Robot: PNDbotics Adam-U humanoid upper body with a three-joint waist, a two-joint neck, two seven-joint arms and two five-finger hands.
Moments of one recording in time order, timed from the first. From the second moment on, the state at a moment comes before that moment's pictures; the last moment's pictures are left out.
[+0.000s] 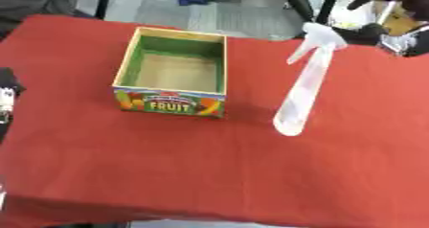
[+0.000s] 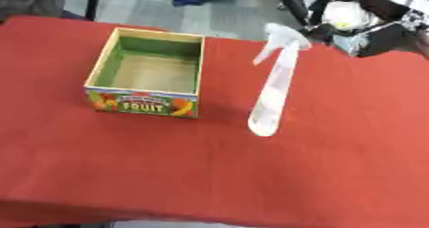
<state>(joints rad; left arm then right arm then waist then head) -0.10 0.27 0.11 -1.82 -0.10 -0.04 0.17 -0.69 -0.72 0.14 -1.42 -0.17 -0.50 0.68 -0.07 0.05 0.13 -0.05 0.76</state>
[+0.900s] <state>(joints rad) -0.10 0.27 0.10 -1.82 -0.10 -0.04 0.17 -0.74 -0.60 0.15 -1.27 -0.09 -0.48 0.70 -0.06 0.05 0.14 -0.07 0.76</state>
